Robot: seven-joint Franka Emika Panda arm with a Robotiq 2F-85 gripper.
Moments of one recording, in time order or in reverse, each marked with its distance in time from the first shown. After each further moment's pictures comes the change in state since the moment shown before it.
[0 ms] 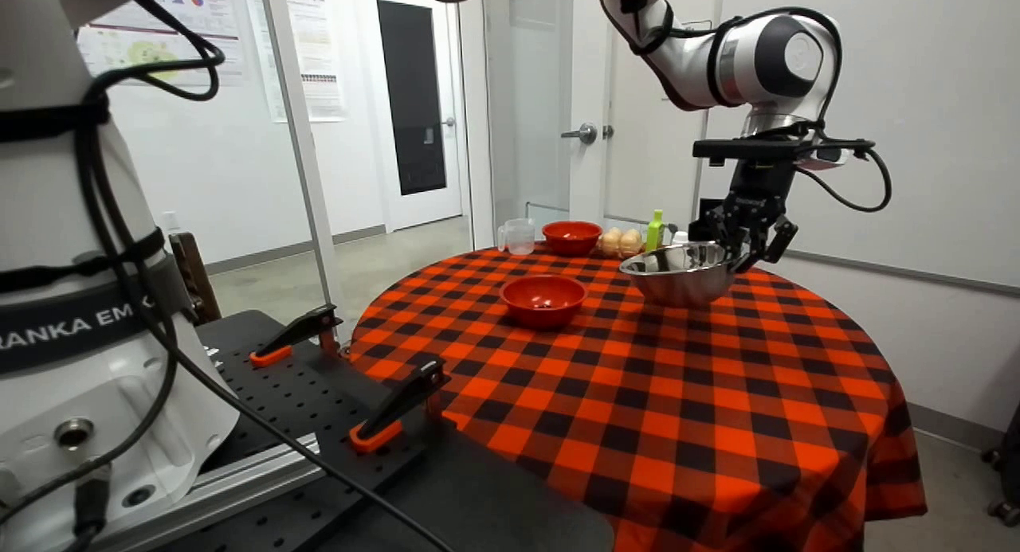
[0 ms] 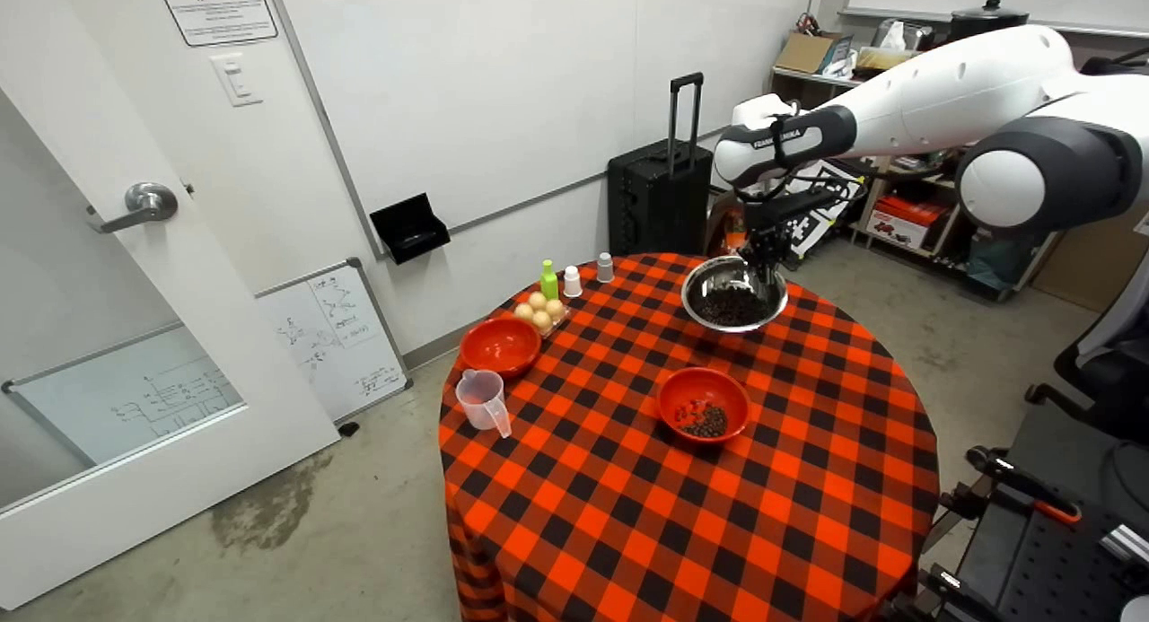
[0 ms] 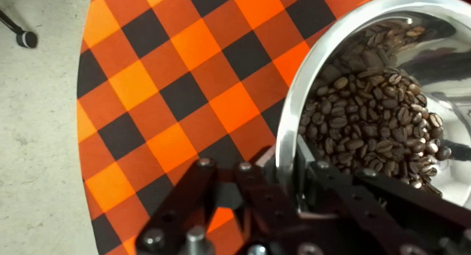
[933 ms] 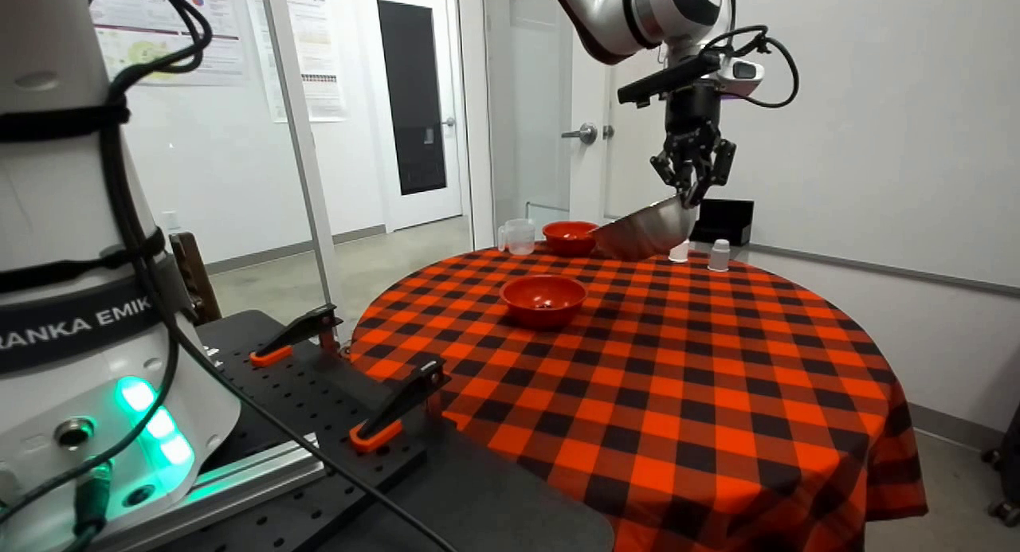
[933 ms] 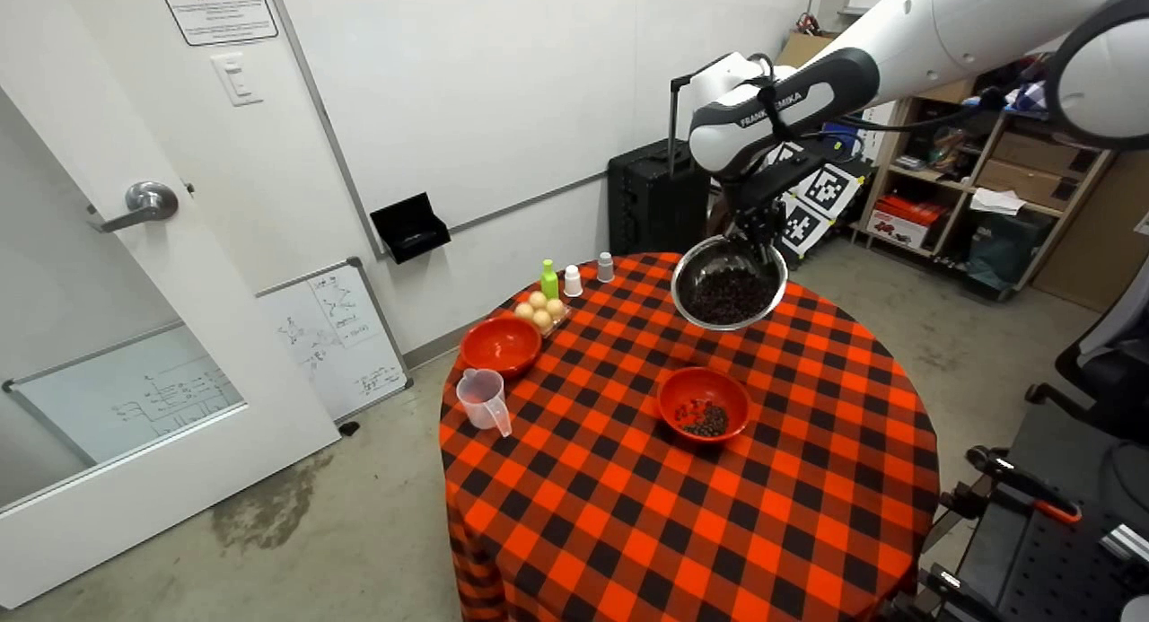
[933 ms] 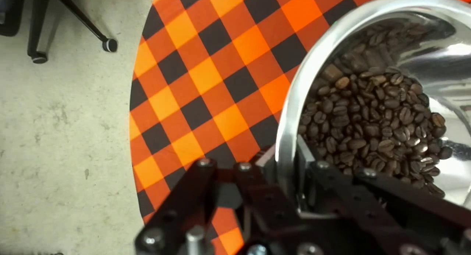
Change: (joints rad) arm 0.223 -0.357 -0.052 -0.430 -0.190 0.094 0.225
